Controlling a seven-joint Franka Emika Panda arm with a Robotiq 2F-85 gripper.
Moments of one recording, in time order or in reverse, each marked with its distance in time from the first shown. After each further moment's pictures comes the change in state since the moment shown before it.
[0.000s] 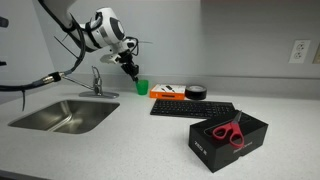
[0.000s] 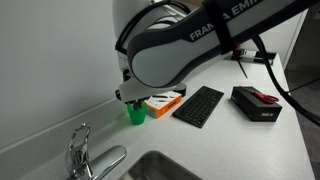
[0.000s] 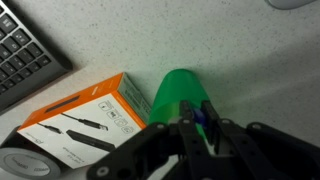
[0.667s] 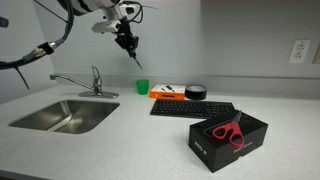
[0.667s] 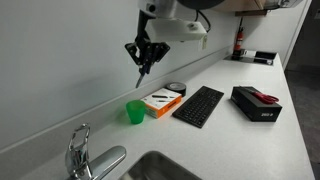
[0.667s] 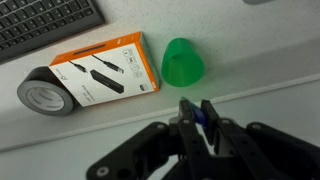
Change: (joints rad) arm -0.057 -0.320 0.041 -0.177 0.057 0.003 -0.269
